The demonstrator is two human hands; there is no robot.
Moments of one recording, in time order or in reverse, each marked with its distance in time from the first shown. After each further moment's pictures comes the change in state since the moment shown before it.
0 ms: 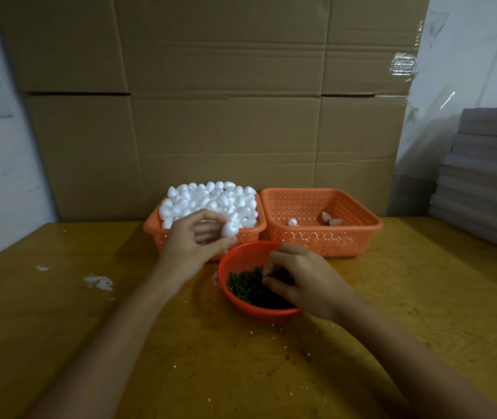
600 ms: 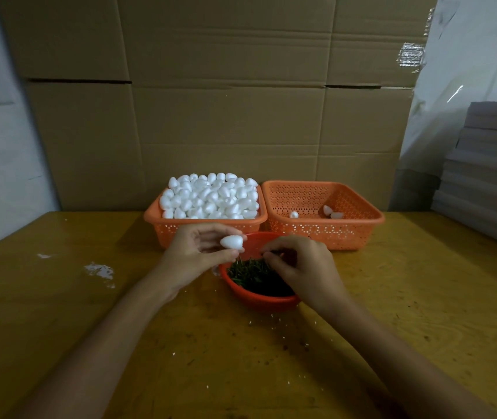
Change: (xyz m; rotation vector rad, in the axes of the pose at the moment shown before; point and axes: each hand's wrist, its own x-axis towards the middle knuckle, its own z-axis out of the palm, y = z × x) left_hand -0.020 -0.006 0.001 -0.066 -0.167 -0.056; right_hand 0.000 -0.011 0.013 0.241 0.298 0.202
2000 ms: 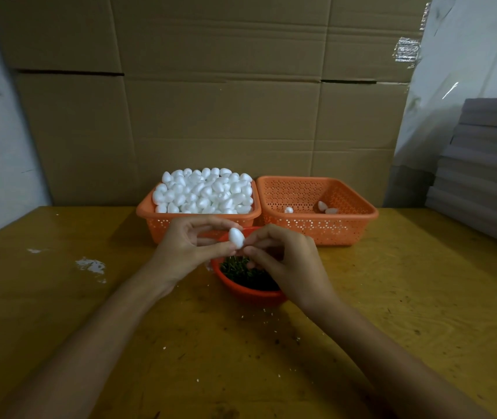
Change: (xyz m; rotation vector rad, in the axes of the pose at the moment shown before) left_hand -0.001 0.008 0.007 -0.104 -0.015 0.042; right_hand -0.006 -0.019 0.002 0.318 -0.032 -0.005
